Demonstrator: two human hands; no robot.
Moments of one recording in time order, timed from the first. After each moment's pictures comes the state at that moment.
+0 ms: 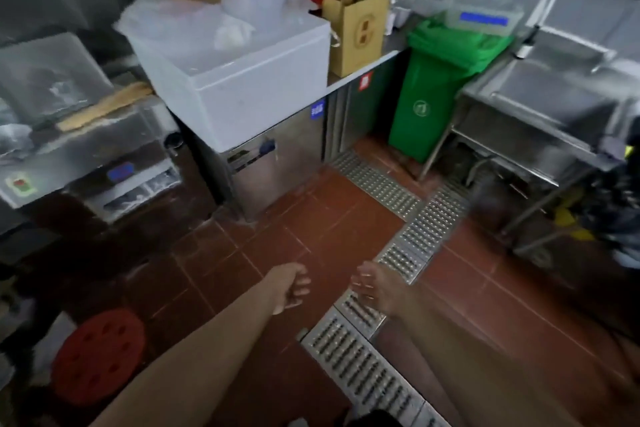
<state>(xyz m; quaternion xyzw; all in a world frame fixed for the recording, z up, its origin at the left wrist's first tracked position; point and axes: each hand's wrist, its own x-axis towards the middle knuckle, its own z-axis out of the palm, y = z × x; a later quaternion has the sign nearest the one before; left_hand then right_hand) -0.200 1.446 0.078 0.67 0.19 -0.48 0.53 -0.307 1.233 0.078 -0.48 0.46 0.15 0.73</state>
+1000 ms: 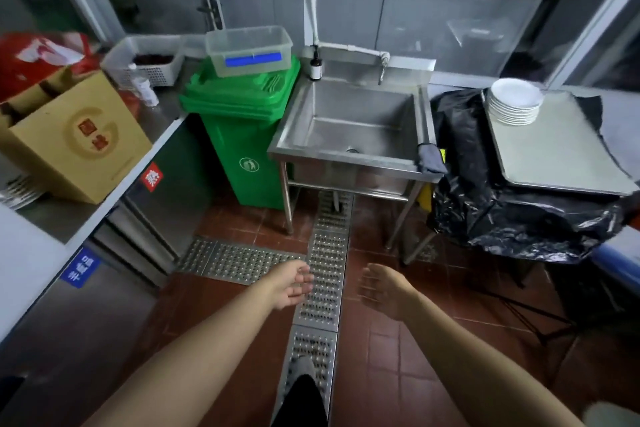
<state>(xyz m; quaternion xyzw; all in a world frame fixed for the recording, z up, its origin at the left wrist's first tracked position) -0.004 0.756 0.087 0.67 -0.03 -0.64 0.38 -0.220 0.646 0.079 -0.31 0.58 -0.10 0.75</state>
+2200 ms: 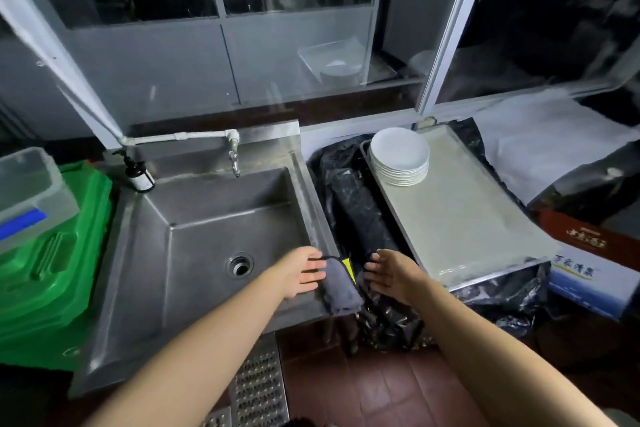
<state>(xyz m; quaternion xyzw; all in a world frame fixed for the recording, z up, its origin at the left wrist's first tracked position) -0.060 0.086 0.134 0.63 -0.21 -0.71 0.25 -0.292 0.074 0.111 -0.19 0.63 -0.27 0.70</state>
